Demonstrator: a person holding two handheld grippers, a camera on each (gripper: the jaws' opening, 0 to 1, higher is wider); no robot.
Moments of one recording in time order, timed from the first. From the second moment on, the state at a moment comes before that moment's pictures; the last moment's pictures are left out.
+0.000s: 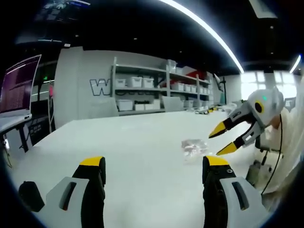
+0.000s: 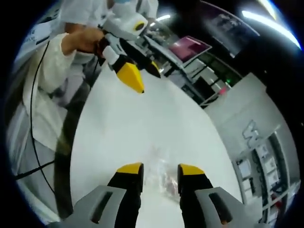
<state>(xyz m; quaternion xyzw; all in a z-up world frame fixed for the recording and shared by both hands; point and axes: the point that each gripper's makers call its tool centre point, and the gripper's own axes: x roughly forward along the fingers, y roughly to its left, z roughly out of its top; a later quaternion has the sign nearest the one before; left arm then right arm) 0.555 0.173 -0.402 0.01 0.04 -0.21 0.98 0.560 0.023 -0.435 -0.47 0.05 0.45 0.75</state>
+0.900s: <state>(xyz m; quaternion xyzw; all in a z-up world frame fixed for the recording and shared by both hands) 0.553 0.177 -0.398 0.00 0.03 -0.21 0.98 0.569 0.029 -0.446 -0.52 0.08 0.44 0.73</state>
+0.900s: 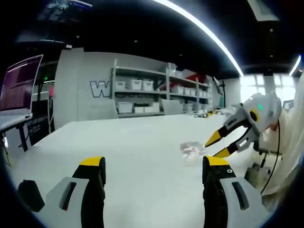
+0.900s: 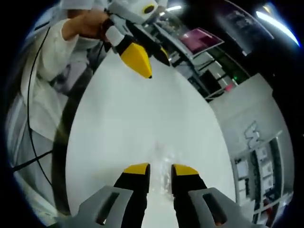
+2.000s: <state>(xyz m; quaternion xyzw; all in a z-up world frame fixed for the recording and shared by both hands) 0.551 0.181 -0.398 0.00 0.02 -0.21 0.98 0.574 0.028 -0.460 -0.53 0.11 0.42 0.73</state>
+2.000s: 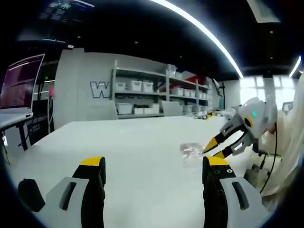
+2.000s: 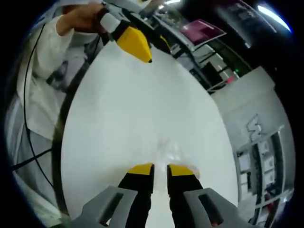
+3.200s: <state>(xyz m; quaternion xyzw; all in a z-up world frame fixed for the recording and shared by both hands) 0.545 0.183 -0.398 -0.01 0.02 -0.21 0.98 0.573 0.024 -0.461 -0.58 0.09 0.39 0.71</state>
